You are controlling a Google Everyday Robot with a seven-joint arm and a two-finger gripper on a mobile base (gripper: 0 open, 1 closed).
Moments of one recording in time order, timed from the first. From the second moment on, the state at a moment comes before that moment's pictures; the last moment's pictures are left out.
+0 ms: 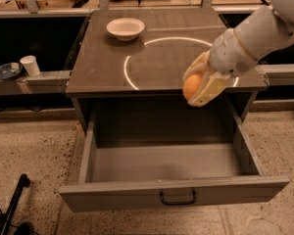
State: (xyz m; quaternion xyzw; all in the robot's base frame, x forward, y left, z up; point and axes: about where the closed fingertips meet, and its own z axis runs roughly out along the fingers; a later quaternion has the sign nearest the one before) arm 0.540 -0.123 0.884 -0.70 0.64 0.15 0.28
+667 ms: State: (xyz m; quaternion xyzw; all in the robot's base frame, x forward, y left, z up) arm 0.658 -0.107 0.937 -0.56 0.72 0.23 0.36
